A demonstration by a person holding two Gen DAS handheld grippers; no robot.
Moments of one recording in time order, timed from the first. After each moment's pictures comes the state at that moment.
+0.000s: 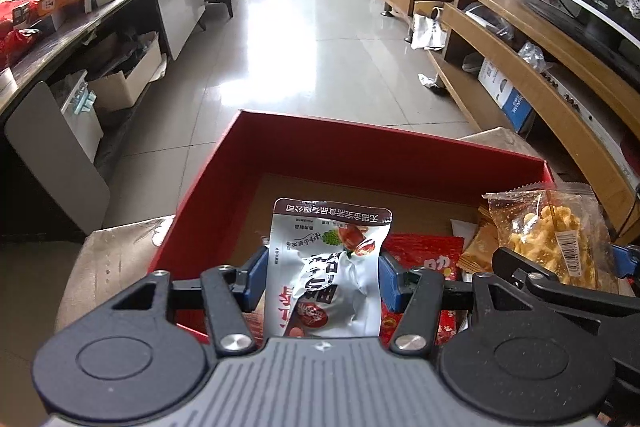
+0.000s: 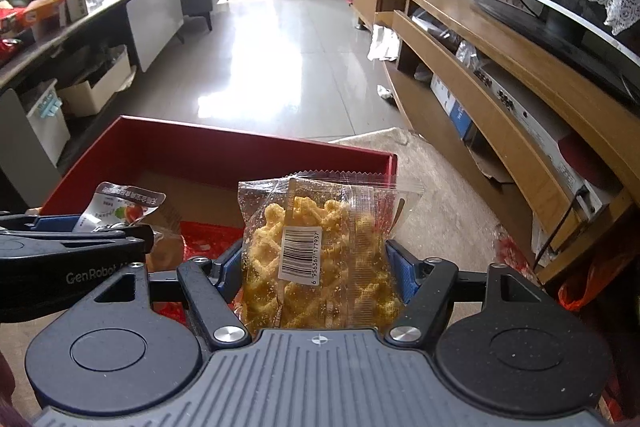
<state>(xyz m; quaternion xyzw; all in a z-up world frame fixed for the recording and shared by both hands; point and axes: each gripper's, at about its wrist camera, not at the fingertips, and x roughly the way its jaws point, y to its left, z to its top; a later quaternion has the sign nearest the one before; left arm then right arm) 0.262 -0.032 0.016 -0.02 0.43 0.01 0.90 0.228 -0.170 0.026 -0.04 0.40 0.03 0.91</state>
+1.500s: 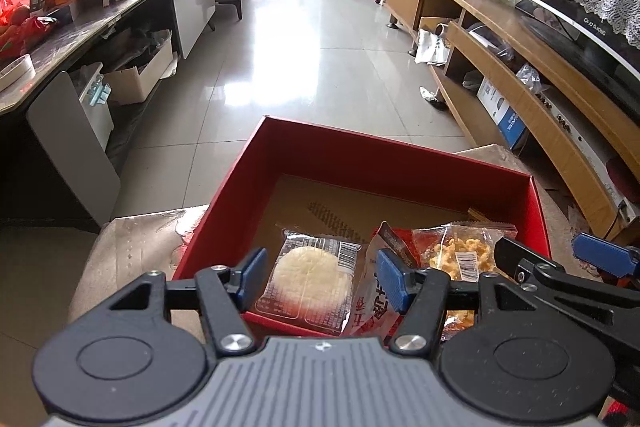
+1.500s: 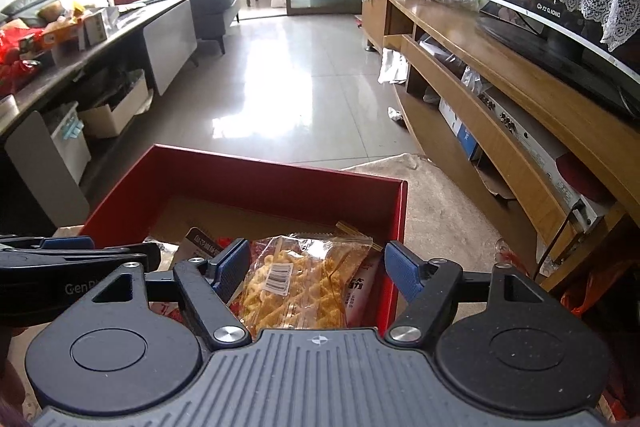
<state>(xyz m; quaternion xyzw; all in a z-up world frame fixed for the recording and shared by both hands) 0.239 -0.015 0.040 -0.05 0.42 0.01 0.90 0.212 -0.168 0.049 -0.02 0.37 0.04 0.93</state>
